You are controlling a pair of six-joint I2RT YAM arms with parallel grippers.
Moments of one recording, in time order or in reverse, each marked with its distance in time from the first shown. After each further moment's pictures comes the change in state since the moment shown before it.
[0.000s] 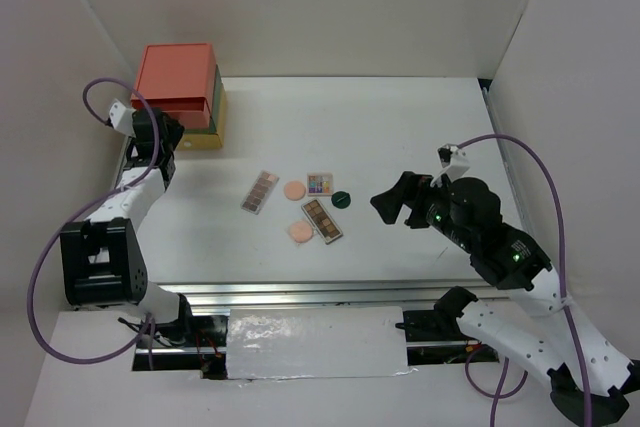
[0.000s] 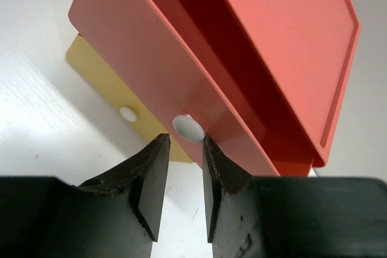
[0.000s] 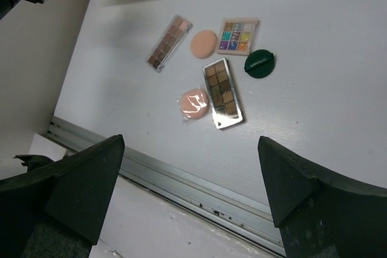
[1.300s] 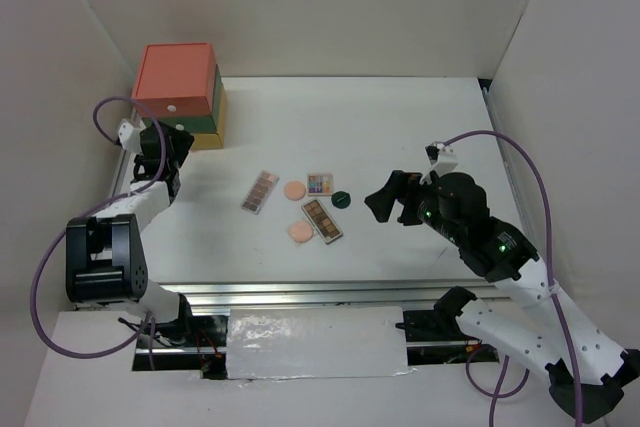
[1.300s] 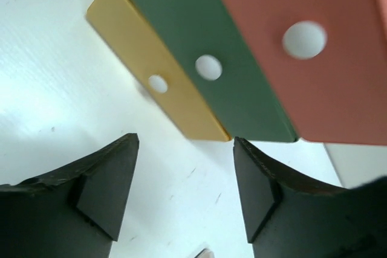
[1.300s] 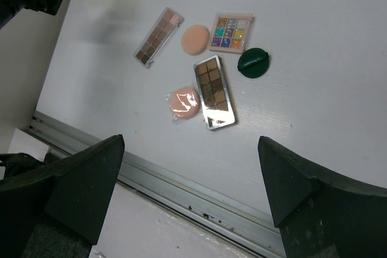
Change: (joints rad) left arm 0.001 0.026 -0.142 0.138 0.035 -0.039; right arm 0.000 0.046 -0.029 0.051 -0.005 -0.041
